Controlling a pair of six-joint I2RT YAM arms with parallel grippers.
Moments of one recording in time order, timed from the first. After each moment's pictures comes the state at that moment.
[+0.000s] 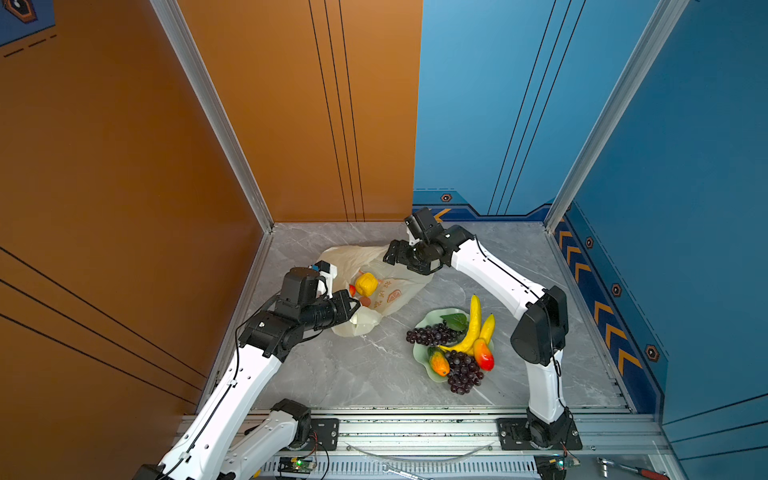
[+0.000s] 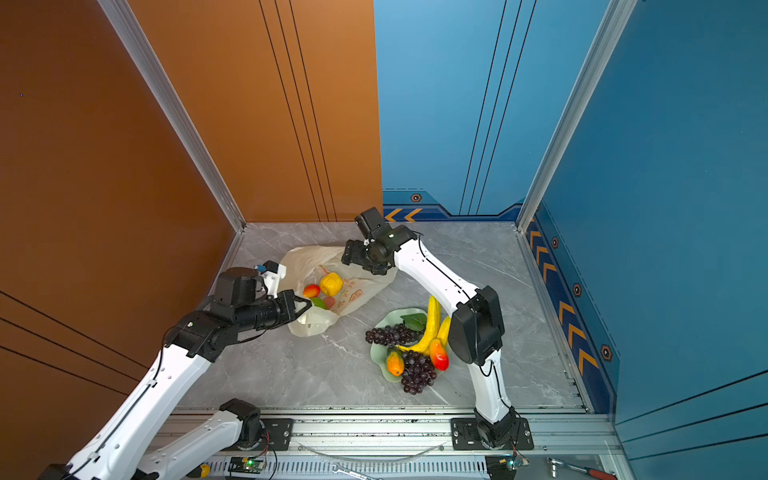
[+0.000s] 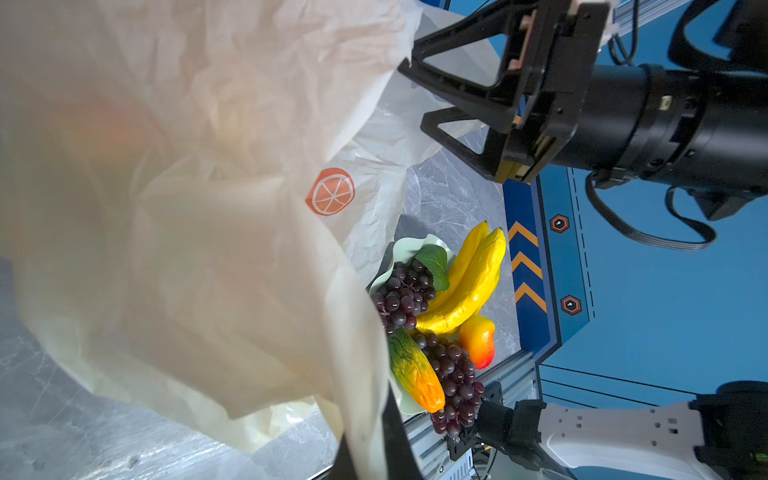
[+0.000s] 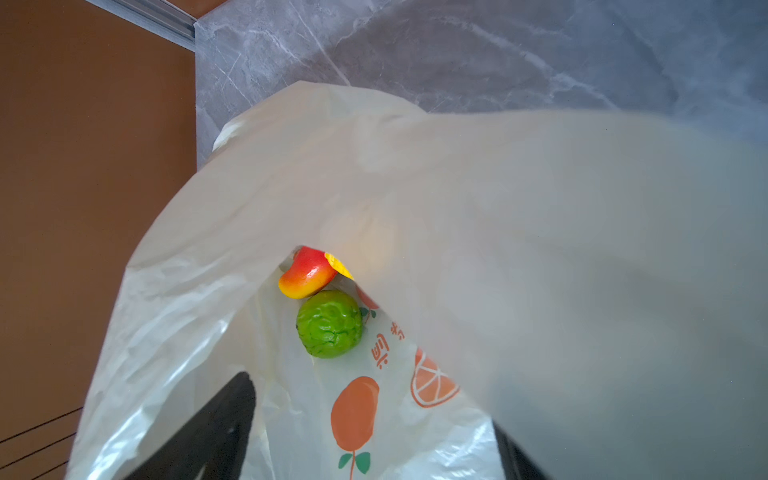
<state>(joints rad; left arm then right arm) -0.33 0.91 0.98 -0.76 0.37 -0.69 0.65 2.03 2.01 -0.90 -0.16 0.77</state>
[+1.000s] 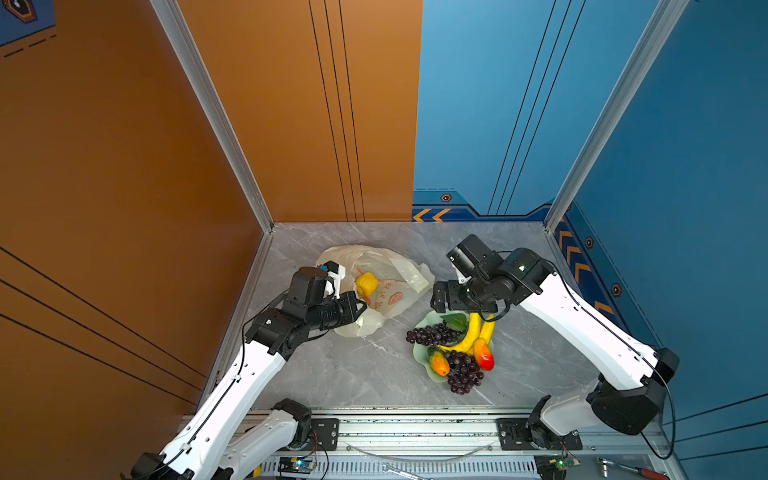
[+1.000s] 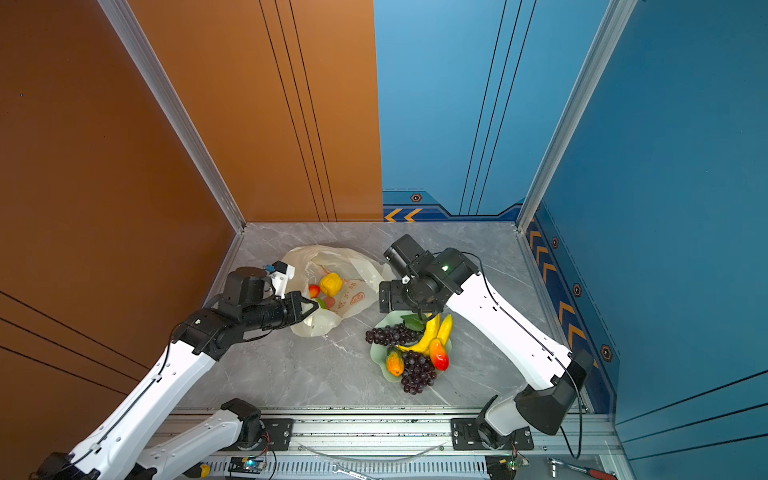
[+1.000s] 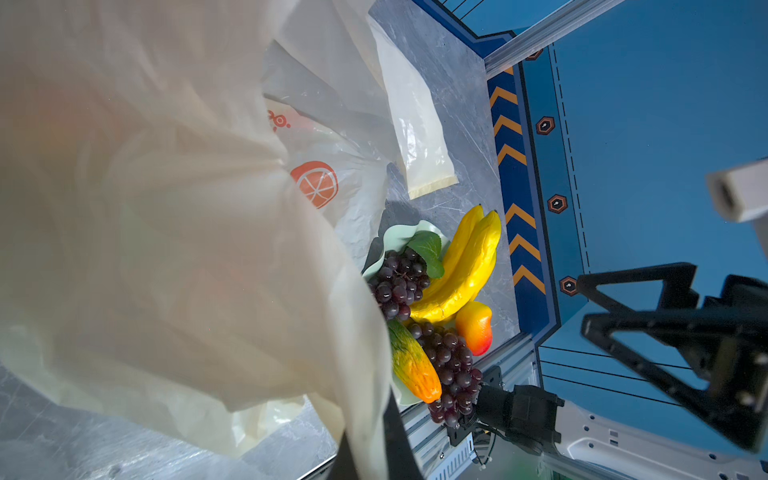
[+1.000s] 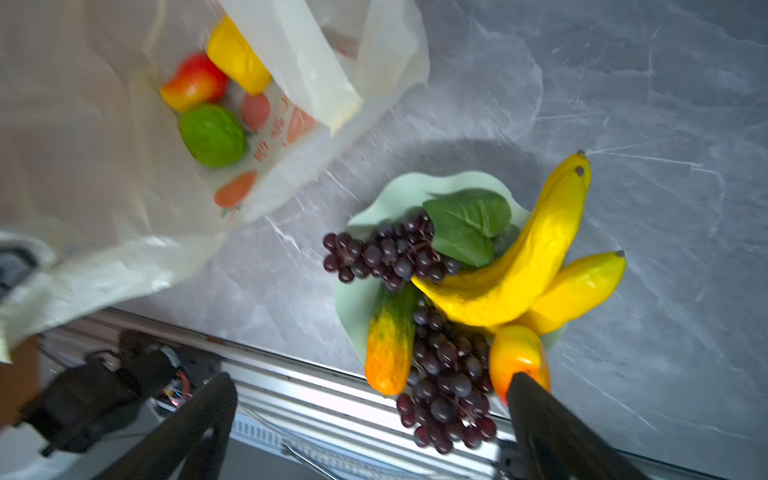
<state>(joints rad) -0.40 0.94 0.98 -0.74 0.37 -0.69 0.81 1.47 1.66 -1.38 0.04 0.66</state>
